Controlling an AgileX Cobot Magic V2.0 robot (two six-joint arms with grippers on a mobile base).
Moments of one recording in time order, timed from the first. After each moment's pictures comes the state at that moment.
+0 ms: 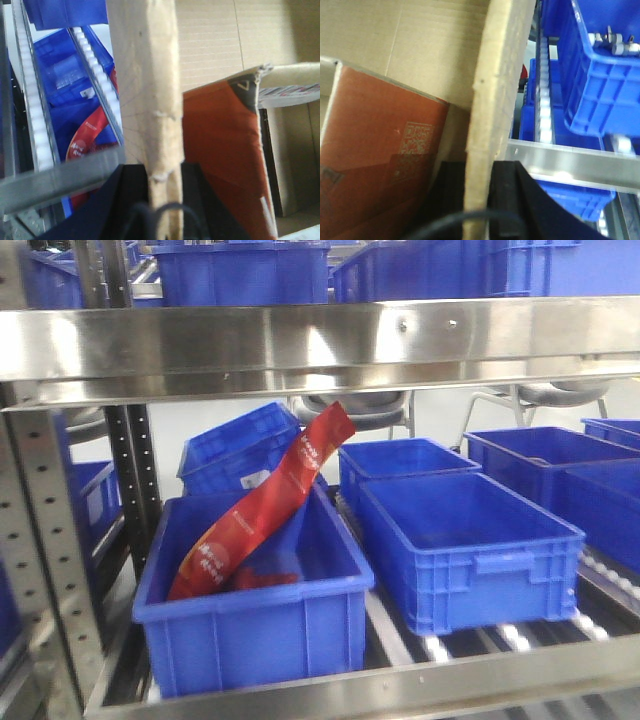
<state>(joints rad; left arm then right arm) -0.28 1.47 -2.01 0.00 1.12 -0.17 0.23 1.45 -1.95 0.24 1.07 -0.14</state>
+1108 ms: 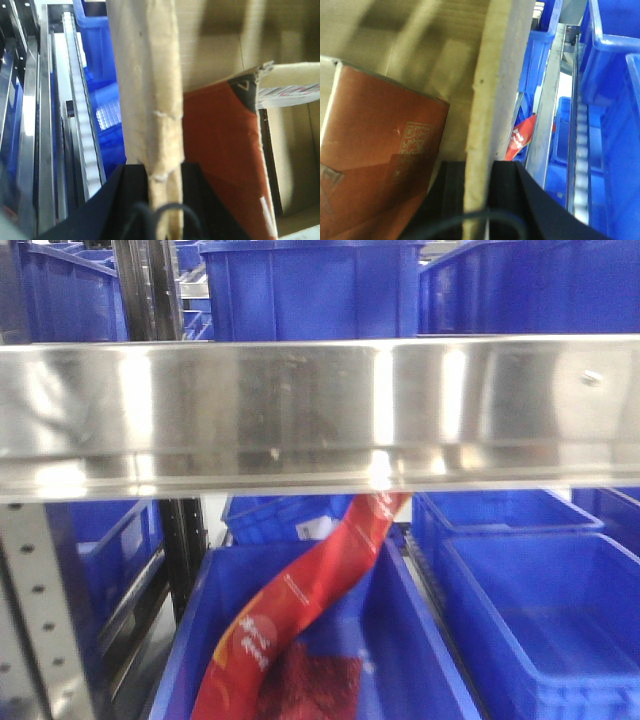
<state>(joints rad) -0.28 1.47 -2.01 0.00 1.12 -0.17 0.23 1.45 -1.95 0.24 1.07 -0.14</state>
